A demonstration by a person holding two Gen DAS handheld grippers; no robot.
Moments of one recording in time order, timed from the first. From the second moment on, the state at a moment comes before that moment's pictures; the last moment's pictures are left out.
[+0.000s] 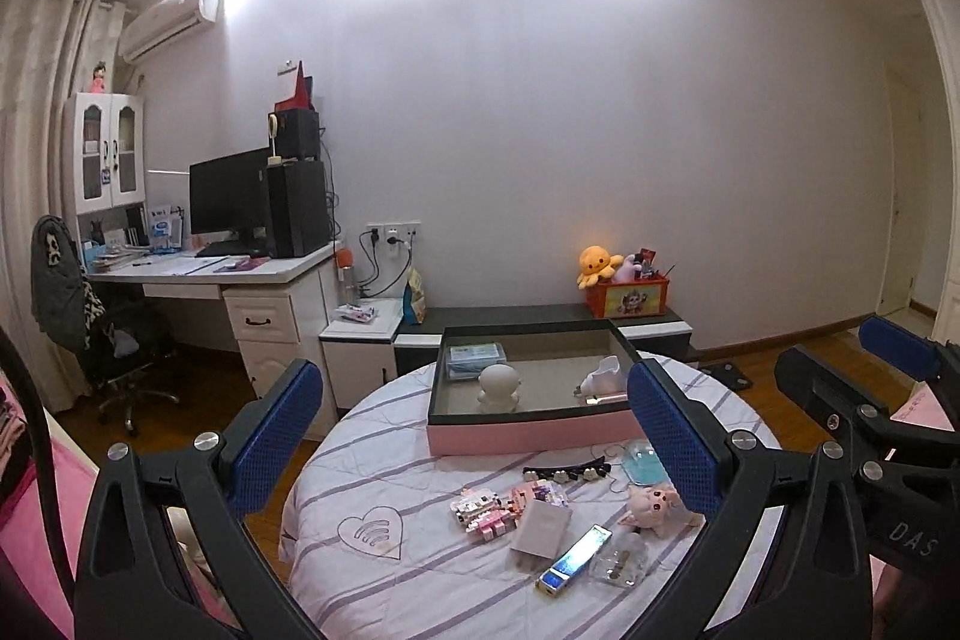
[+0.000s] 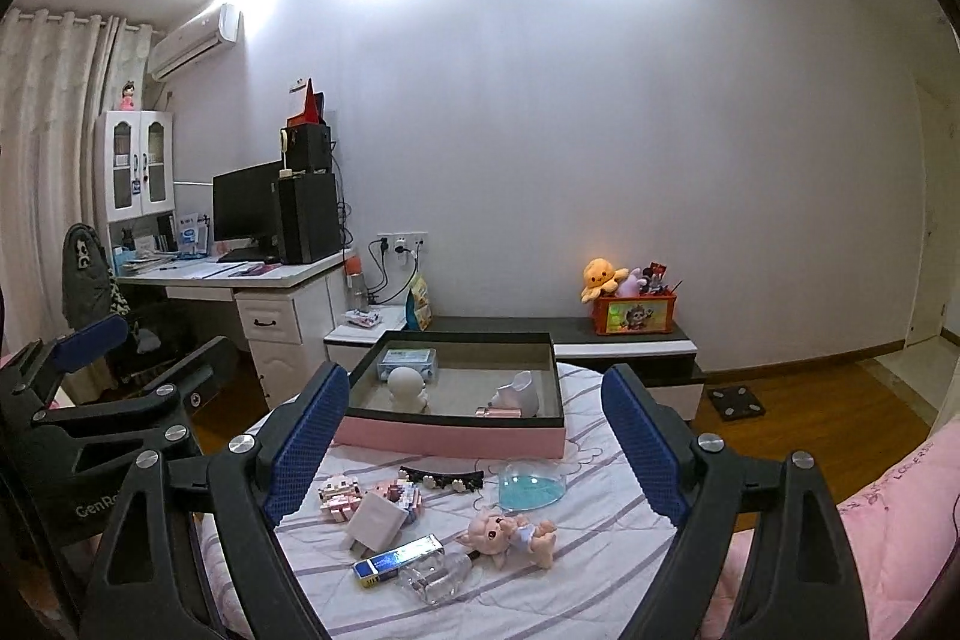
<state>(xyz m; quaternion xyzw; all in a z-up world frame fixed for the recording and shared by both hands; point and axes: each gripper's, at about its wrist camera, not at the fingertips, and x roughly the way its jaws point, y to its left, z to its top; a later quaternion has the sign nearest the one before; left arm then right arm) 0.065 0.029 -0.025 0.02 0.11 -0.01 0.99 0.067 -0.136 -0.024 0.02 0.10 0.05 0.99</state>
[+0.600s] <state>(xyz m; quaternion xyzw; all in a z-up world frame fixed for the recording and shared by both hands) 0.075 0.026 -0.037 0.02 0.13 -0.02 0.99 0.063 -0.134 -0.033 0.02 0.11 0.05 0.99</state>
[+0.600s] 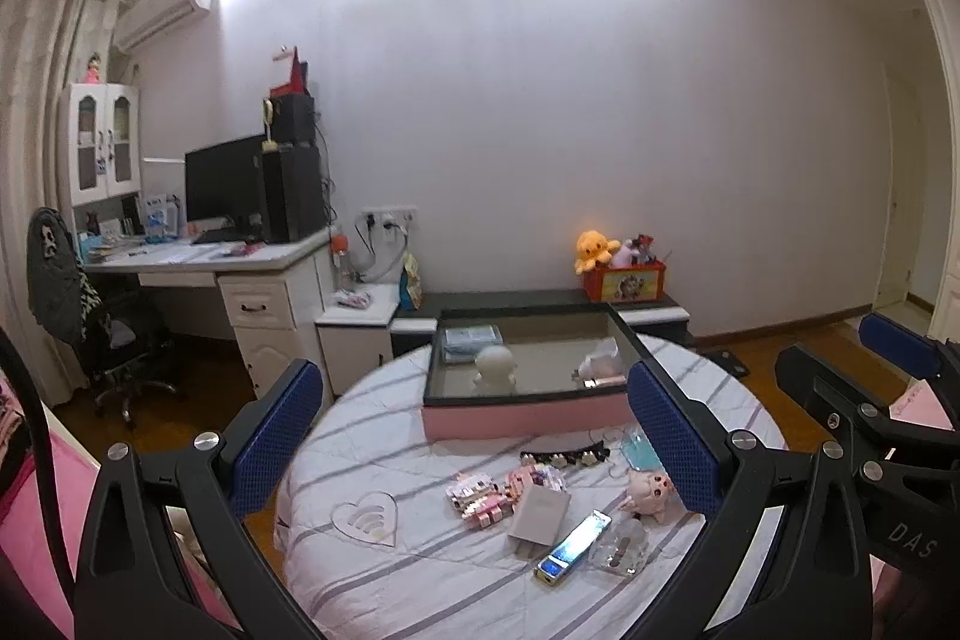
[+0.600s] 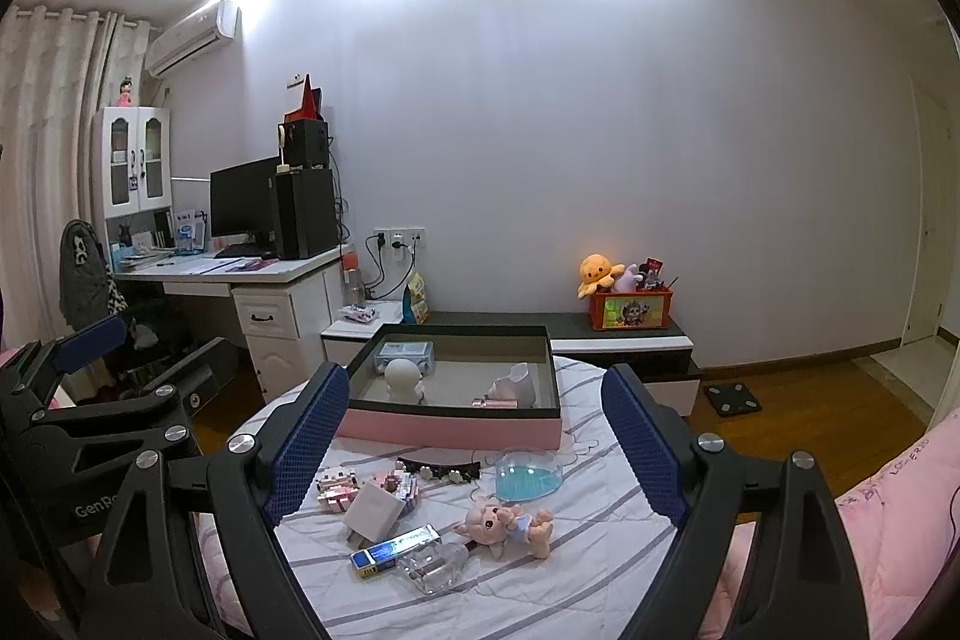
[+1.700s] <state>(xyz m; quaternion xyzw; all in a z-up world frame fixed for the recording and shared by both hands) 0.217 0.002 -0.198 0.05 0.39 -0.05 0.92 0.191 -0.185 -0.175 0.06 0.33 0.03 0.94</state>
